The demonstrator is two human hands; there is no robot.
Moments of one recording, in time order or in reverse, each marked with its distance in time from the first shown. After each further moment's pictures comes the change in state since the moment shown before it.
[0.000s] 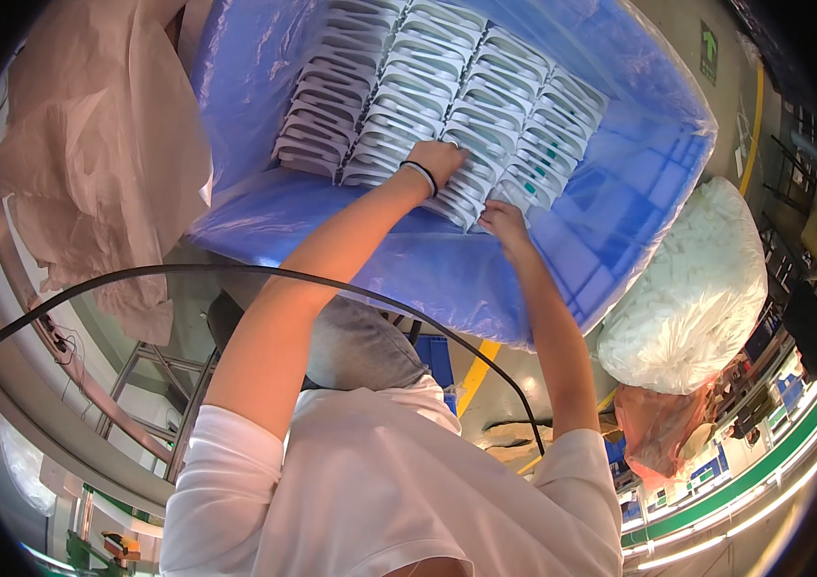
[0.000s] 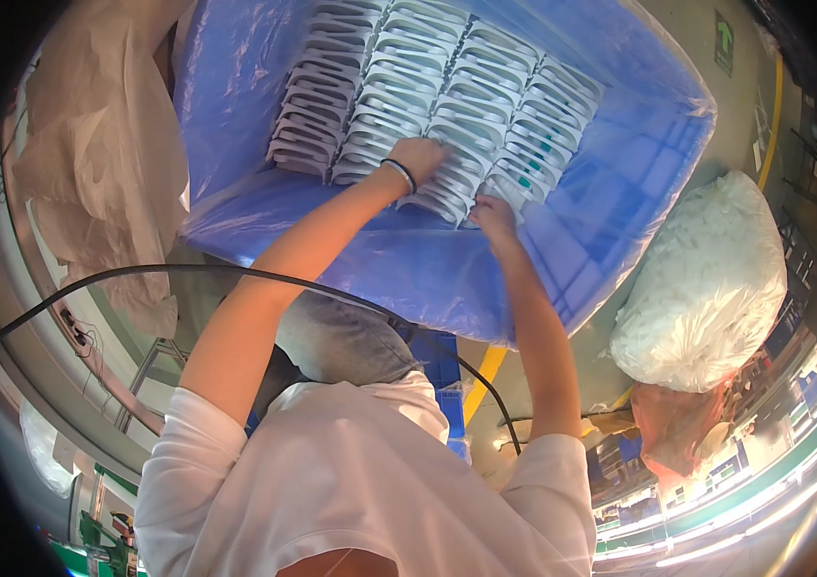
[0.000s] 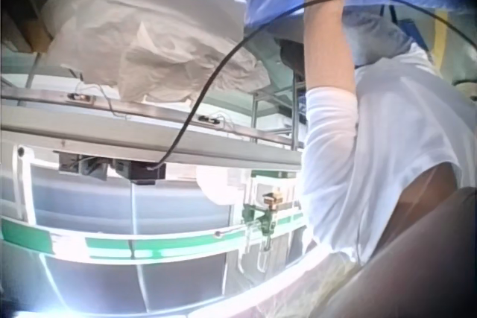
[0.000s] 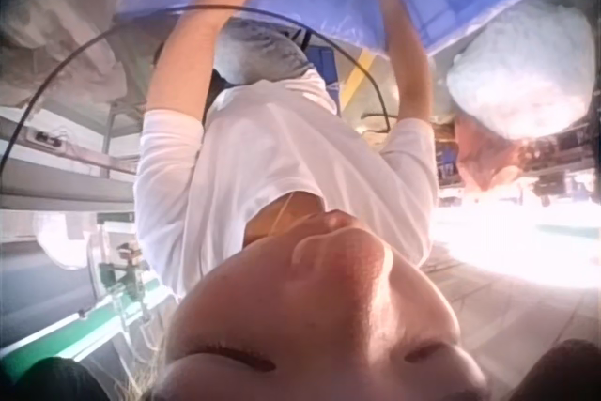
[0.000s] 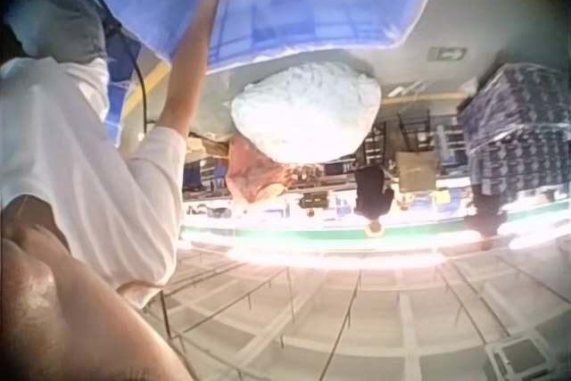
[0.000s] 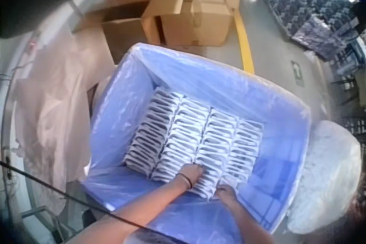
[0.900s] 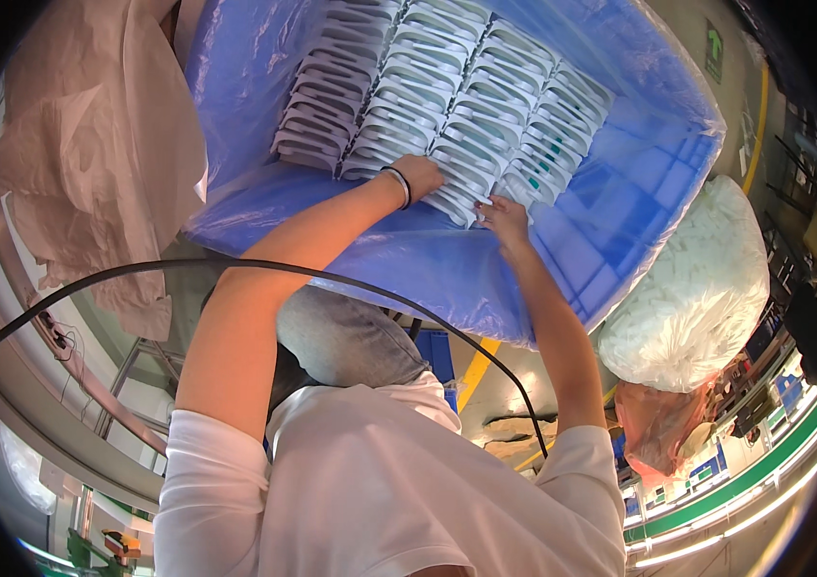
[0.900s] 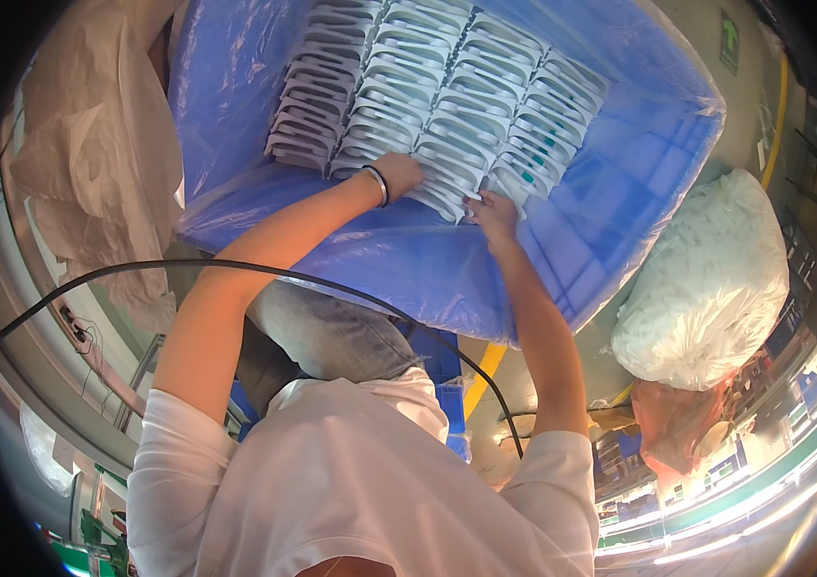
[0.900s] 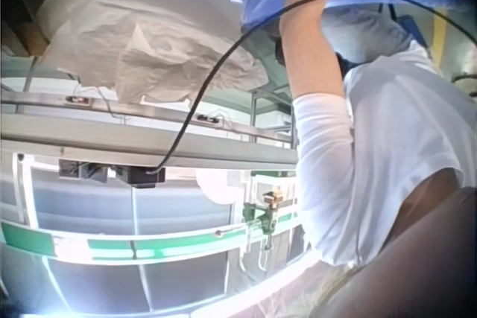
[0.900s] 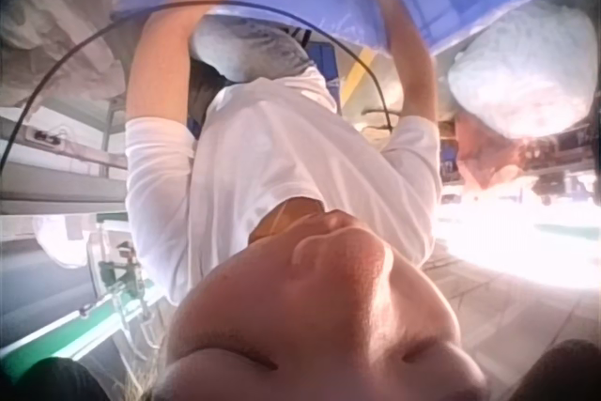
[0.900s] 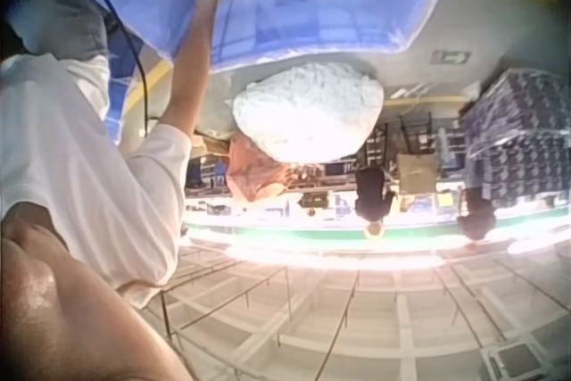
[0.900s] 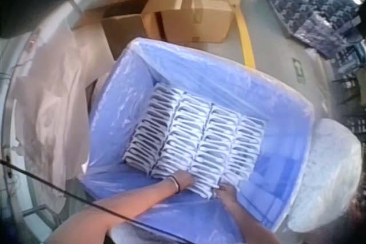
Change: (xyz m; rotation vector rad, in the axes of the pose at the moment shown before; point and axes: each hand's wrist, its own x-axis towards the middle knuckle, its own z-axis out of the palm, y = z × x) left_hand -0.035 -0.009 -0.006 0.117 -0.205 0.231; right_hand -0.014 0.001 0.004 0.077 0.052 -0.060
